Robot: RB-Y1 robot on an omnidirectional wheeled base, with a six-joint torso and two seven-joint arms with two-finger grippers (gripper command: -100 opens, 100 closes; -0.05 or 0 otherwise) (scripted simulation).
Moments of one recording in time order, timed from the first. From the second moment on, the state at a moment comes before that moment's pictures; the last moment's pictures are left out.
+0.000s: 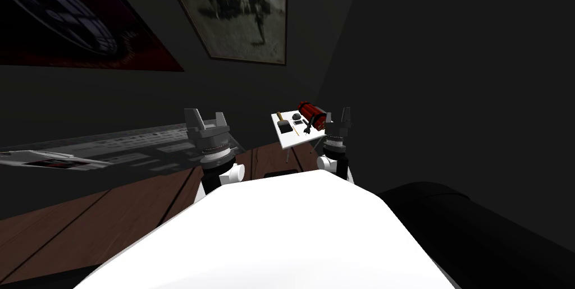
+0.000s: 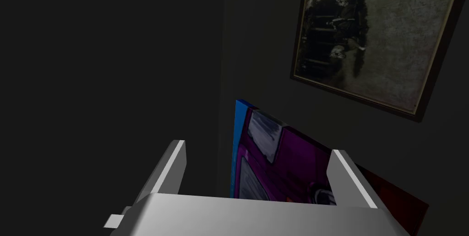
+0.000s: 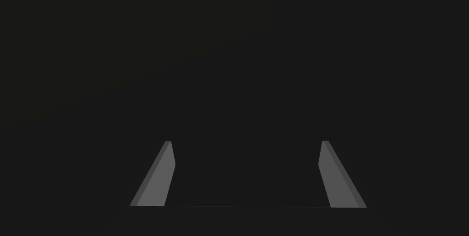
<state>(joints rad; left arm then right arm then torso) 0.46 -0.04 -0.07 -2.32 -0.12 -0.65 0.00 0.49 -0.02 -0.03 -2.37 -0.09 -0.51 -0.04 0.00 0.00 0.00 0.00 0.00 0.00</state>
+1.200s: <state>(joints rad) 0.46 -0.04 -0.07 -2.32 -0.12 -0.65 0.00 0.49 -0.17 -0.10 -2.18 0.17 -0.41 0.16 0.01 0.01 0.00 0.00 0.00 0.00</state>
